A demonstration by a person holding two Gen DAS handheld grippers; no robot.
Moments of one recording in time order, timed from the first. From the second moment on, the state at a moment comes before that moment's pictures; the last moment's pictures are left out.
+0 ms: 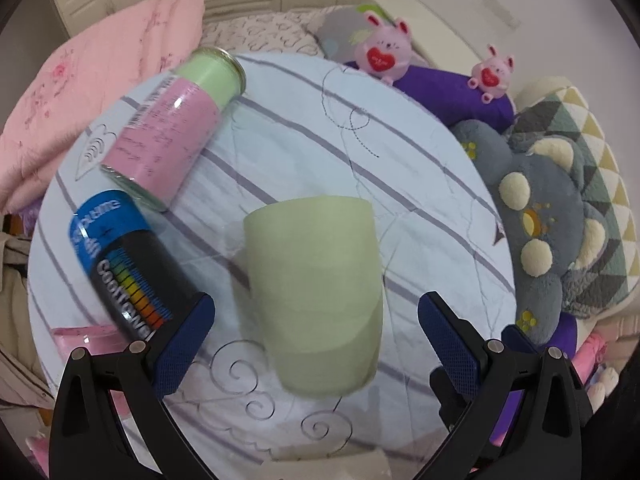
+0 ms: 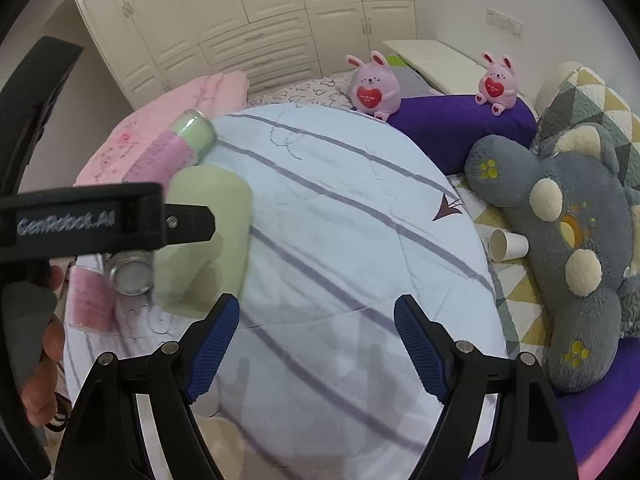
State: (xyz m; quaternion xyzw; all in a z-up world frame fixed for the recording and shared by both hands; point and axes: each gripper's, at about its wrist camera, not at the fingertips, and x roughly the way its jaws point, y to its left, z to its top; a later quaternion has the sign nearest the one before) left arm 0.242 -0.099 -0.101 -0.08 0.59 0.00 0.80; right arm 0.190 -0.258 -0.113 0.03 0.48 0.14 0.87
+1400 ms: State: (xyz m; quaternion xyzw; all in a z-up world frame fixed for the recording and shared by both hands) left arm 0.196 -0.101 -0.086 -0.01 0.47 -0.06 0.88; right arm 0.177 -0.251 -0.128 0.02 0.44 0.18 0.88
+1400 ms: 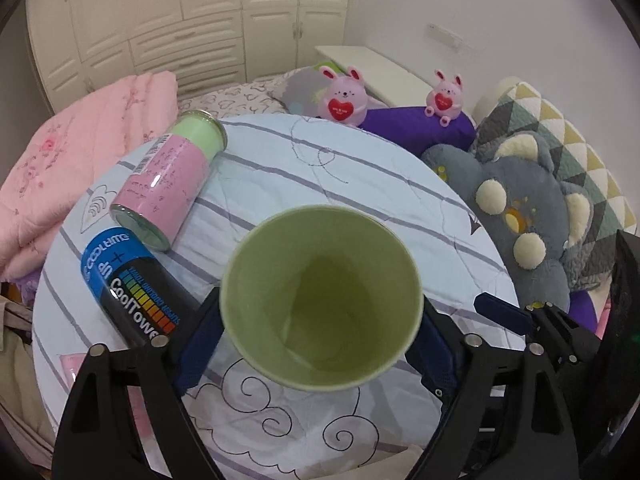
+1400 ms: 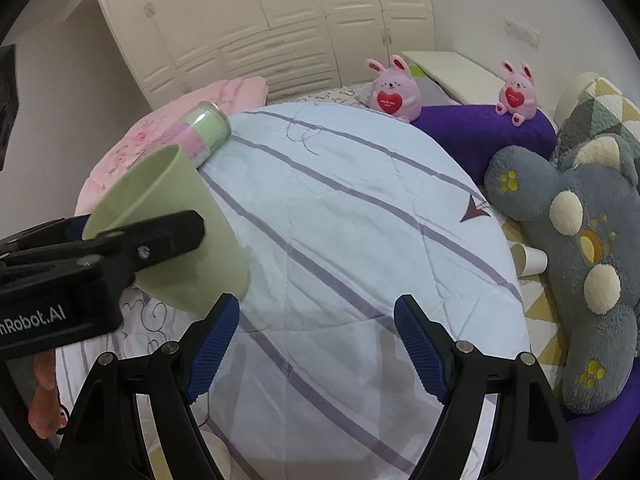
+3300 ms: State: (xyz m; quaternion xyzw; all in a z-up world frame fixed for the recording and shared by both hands) left arm -0.018 0.029 0.016 0.03 0.25 -0.06 0.97; right arm -0.032 -0.157 0.003 -0.02 0.17 0.04 0.98
